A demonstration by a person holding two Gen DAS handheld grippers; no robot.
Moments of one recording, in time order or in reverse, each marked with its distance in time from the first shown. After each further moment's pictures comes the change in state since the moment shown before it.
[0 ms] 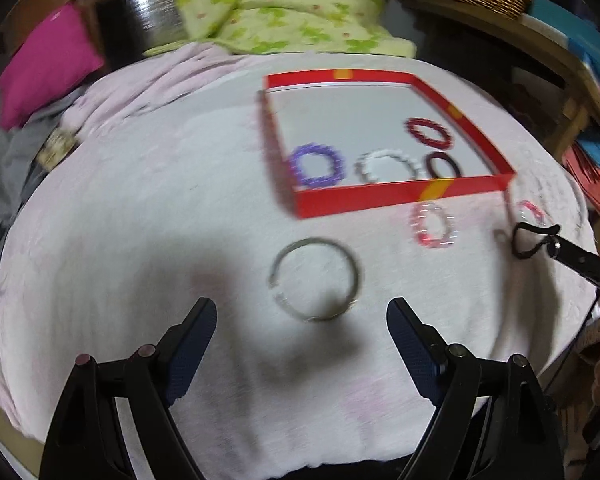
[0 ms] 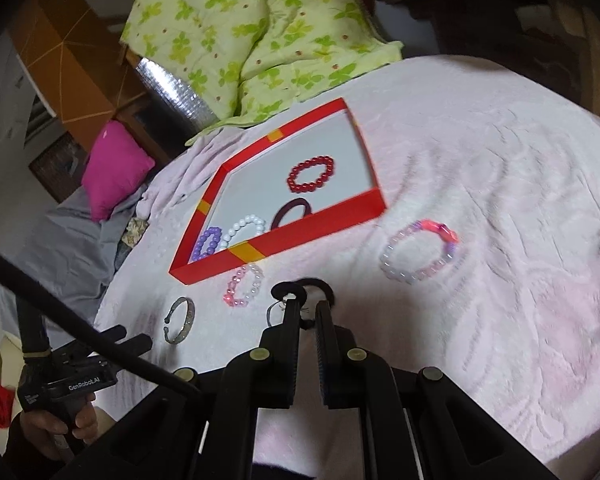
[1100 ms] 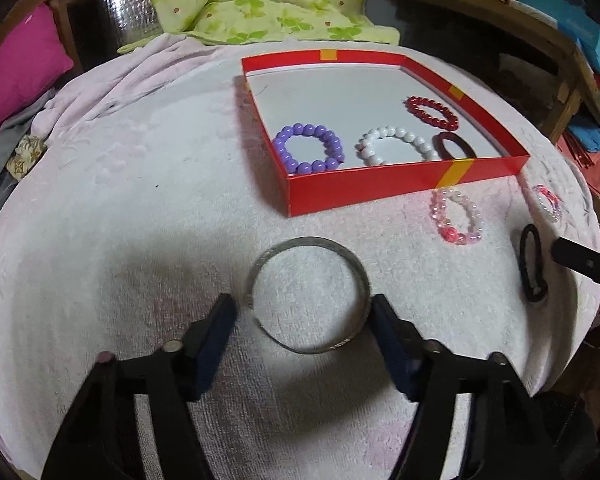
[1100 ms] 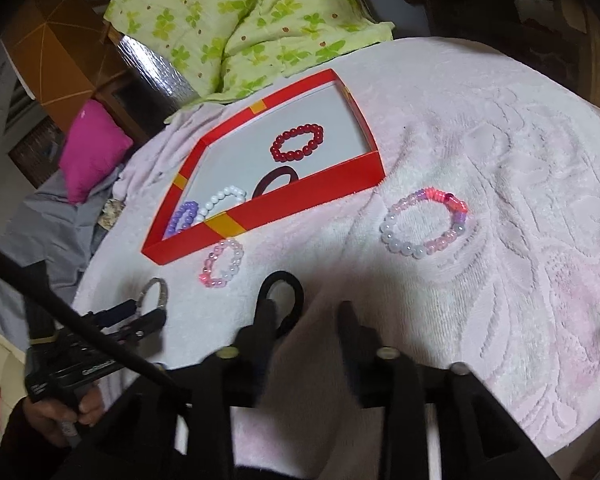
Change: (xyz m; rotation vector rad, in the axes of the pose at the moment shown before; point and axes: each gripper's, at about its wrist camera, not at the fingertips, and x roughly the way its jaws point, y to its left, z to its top) left arm 0.053 0.008 0.002 0.036 -0.001 -0.058; right arm 0.031 0.008 -0.006 -0.026 0.070 -0.090
